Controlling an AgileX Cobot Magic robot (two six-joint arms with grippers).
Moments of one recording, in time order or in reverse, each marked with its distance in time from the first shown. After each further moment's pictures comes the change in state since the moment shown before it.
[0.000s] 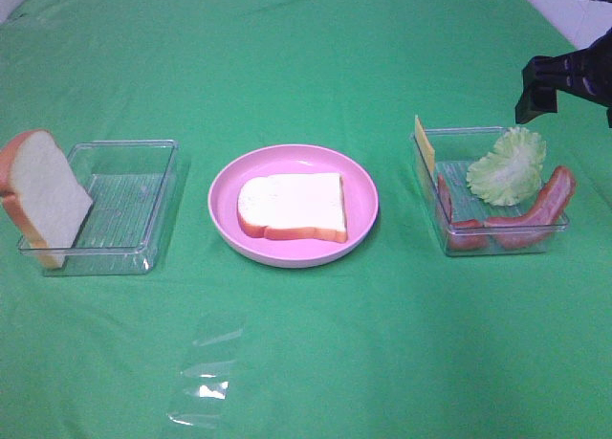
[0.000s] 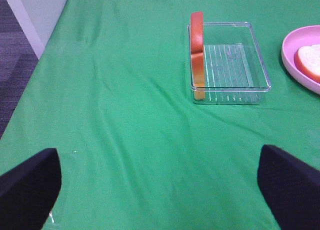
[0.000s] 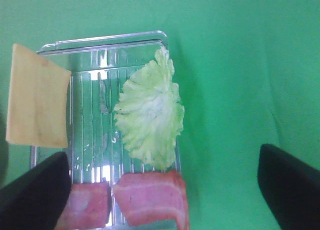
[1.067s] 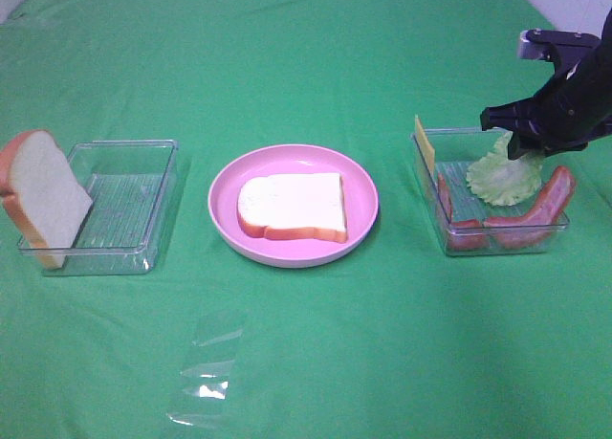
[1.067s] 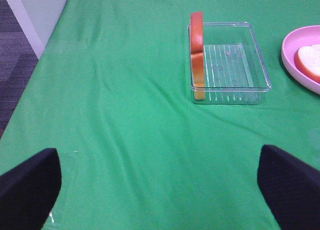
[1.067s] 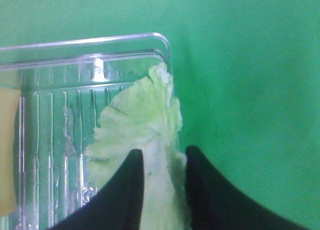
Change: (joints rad) left arm 0.000 0.000 0.000 0.000 0.000 0.000; right arm 0.000 0.317 -0.143 0.012 -0.098 -0.026
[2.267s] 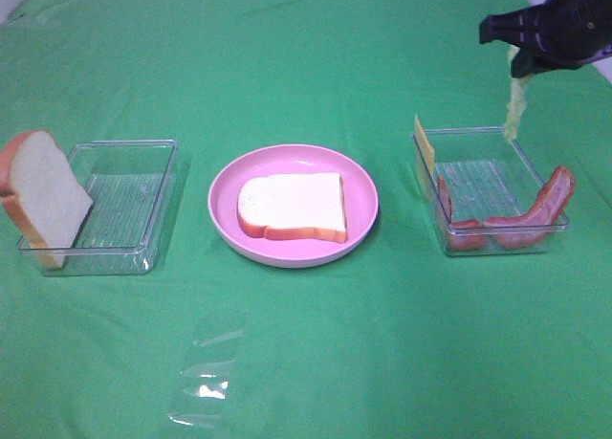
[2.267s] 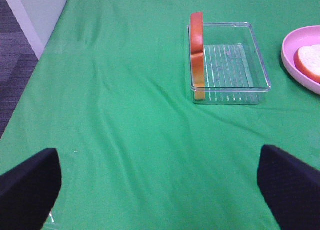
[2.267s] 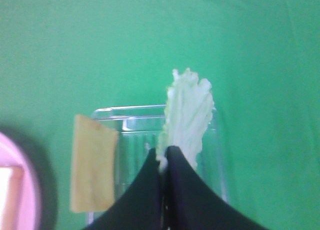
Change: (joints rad) left arm 0.000 0.000 0.000 0.000 0.000 0.000; right arm 0.103 -0.263 -0.001 0.050 0.042 0.000
